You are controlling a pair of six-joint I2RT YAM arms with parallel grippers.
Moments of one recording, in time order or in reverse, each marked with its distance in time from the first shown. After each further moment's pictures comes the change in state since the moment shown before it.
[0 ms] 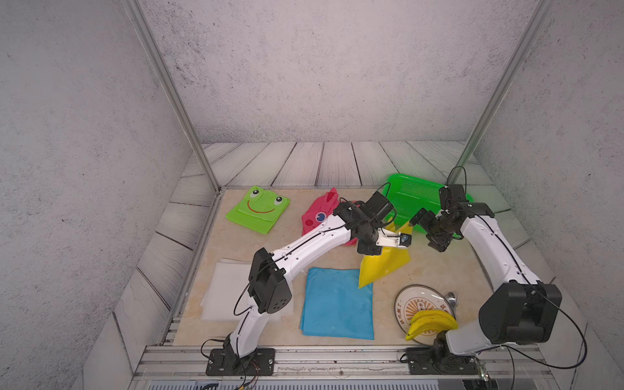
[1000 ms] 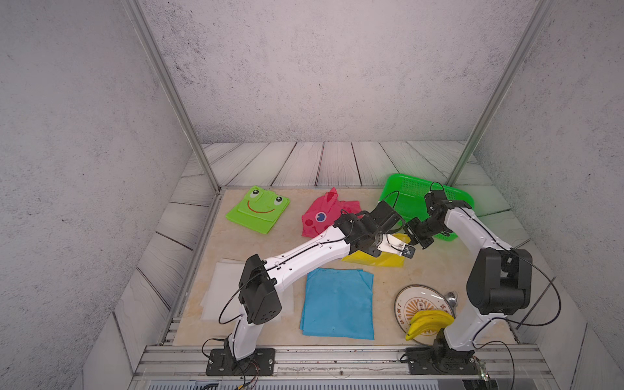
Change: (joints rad) left arm -0.065 -0.109 -0.149 0.212 -0.298 0.220; right arm 0.001 0.206 -0.003 0.000 -0.231 0.170
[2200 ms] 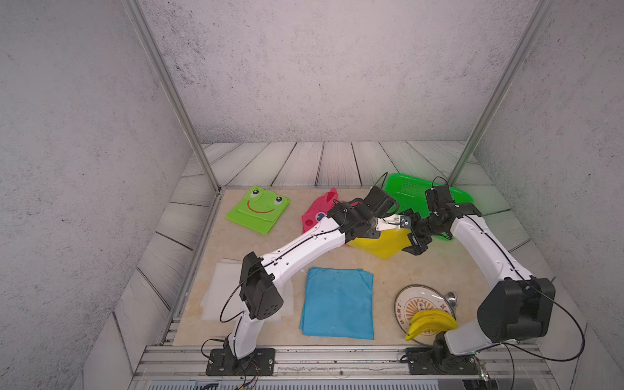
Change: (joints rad) left arm 0.058 0.027 0.114 -0.001 -0.105 -0.260; right arm 0.099 -0.204 -0.029 0.026 -0.021 0.268
